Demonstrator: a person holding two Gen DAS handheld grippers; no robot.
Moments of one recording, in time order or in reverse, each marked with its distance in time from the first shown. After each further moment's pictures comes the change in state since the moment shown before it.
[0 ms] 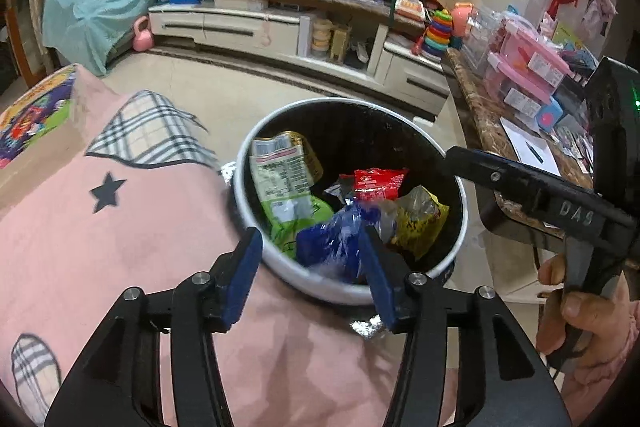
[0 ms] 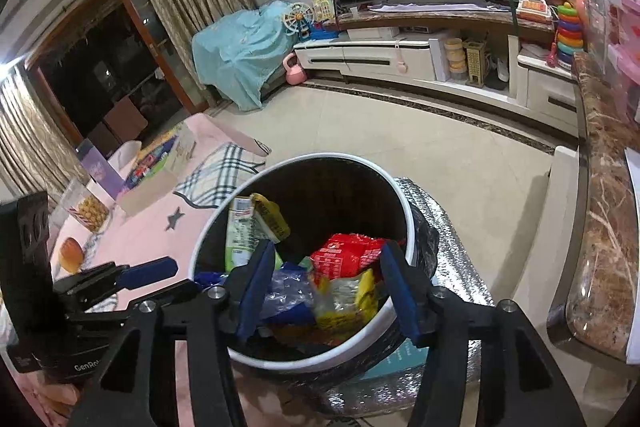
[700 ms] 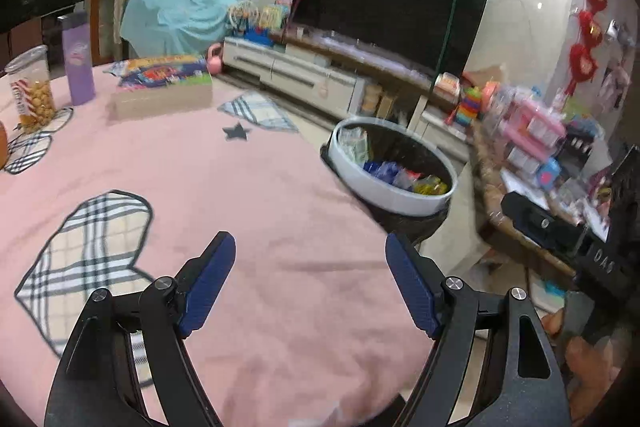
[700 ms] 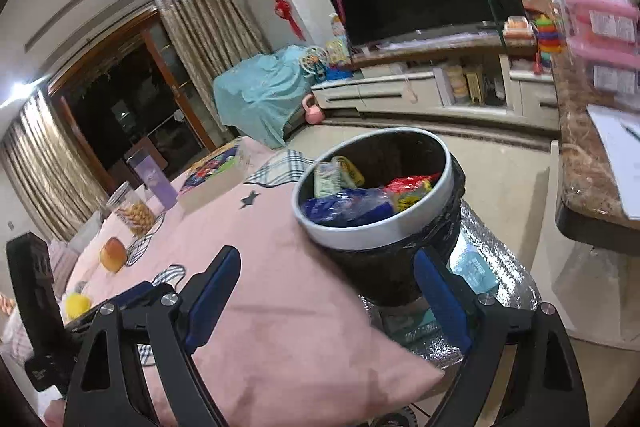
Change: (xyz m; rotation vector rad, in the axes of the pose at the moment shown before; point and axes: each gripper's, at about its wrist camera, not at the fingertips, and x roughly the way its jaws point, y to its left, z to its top) left arm -0.147 0.034 -0.133 -0.215 -0.273 0.087; right arm -0.109 0.086 -0.108 -0.010 -0.207 0.027
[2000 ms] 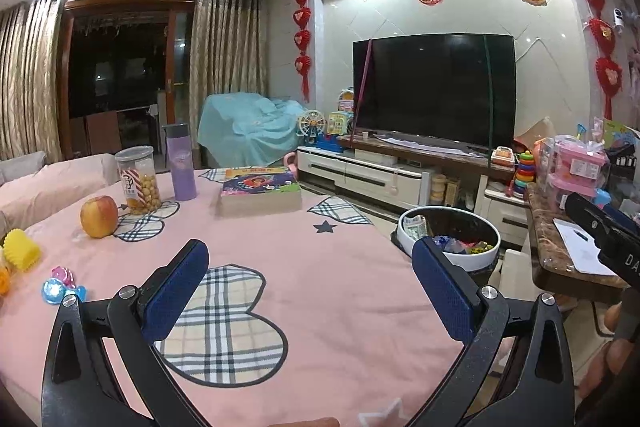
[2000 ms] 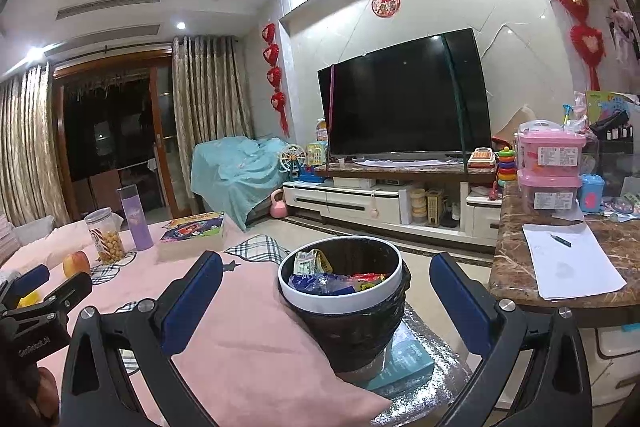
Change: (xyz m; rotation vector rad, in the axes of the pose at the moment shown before) left arm -0.091 -0.006 -0.033 0.094 -0.391 0.311; right arm -0.078 0.046 -0.027 -0.183 -0.373 -0.189
